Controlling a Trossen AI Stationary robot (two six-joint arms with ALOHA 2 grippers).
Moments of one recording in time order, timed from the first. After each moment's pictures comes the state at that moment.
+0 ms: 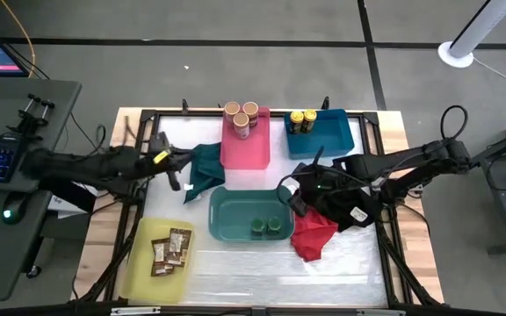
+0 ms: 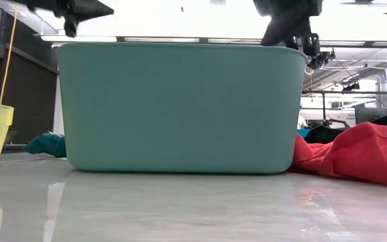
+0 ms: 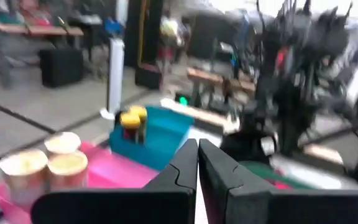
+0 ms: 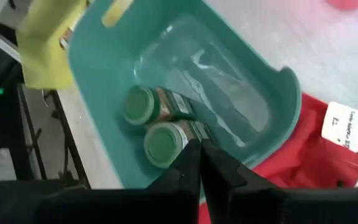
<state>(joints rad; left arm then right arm) -0.12 0.57 0.50 0.03 -0.50 -0.18 0.16 1.35 1.10 -0.63 -0.01 0.85</state>
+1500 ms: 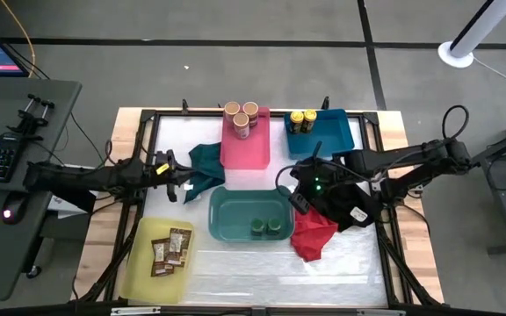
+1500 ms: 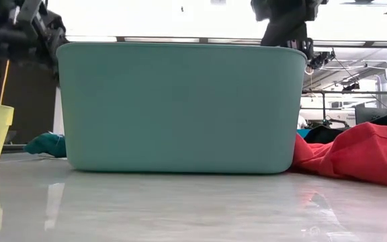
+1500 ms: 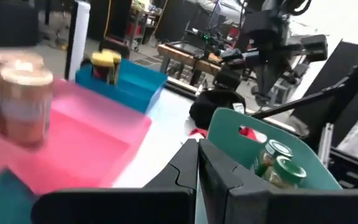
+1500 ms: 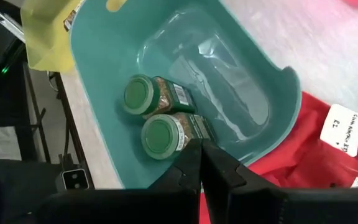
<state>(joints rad) -0.01 0.33 0.10 0.15 -0.23 -0.33 0.09 1.35 1.10 -0.62 -0.11 0.75</state>
